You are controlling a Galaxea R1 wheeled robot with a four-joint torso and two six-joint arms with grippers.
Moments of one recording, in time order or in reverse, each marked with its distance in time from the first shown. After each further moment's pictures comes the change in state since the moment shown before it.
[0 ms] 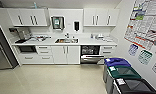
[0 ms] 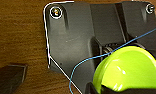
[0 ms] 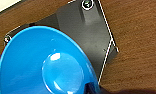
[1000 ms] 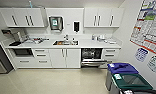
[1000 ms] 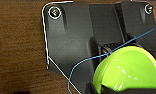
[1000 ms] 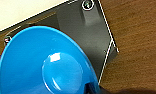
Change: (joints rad) left arm 0.000 0.005 0.000 0.000 0.000 0.000; right arm 0.003 0.000 0.000 -0.002 0.000 0.000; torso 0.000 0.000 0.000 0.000
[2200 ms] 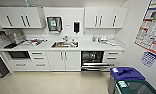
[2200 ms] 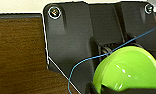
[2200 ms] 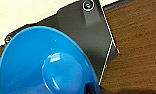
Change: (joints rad) left arm -0.002 0.000 0.000 0.000 0.002 0.000; right arm 0.003 0.000 0.000 -0.001 -0.001 0.000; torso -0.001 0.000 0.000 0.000
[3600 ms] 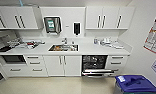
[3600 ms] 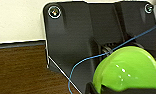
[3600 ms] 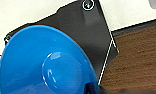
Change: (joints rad) left arm 0.002 0.000 -0.001 0.000 0.000 0.000; right arm -0.002 0.001 0.000 -0.004 0.000 0.000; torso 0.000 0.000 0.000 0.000
